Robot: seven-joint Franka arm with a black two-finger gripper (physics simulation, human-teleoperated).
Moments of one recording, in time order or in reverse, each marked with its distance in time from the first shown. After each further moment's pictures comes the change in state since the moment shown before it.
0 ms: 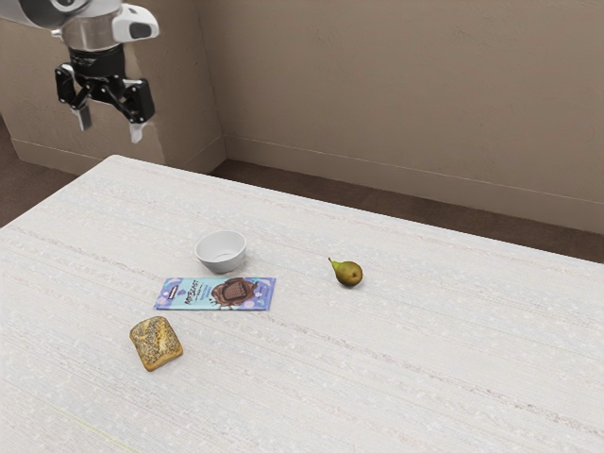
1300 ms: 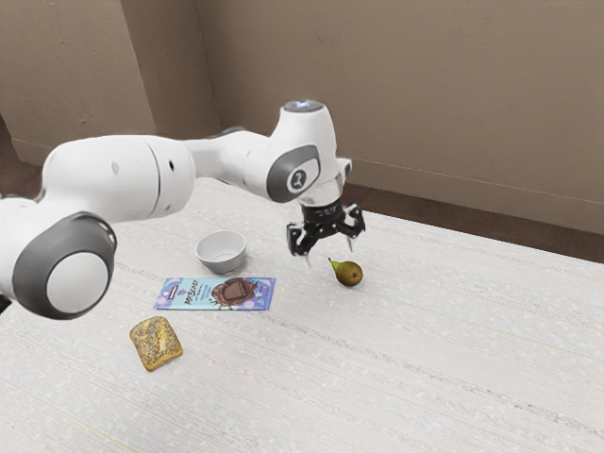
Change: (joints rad) arm -0.094 0.755 -0.220 0.247 -0.155 0.558 -0.954
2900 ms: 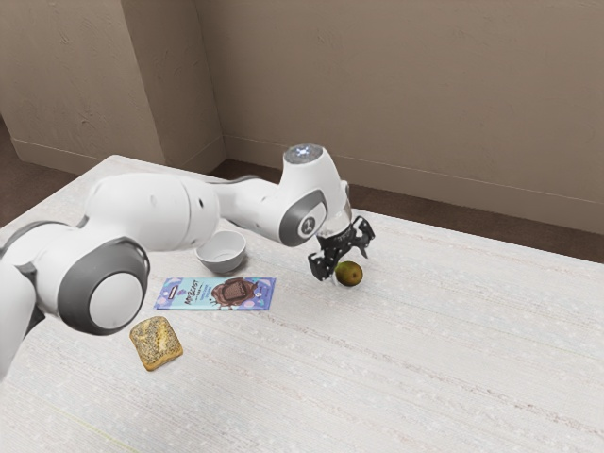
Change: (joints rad) arm 0.018 0.205 -0.017 0.078 0.009 0.324 -0.275
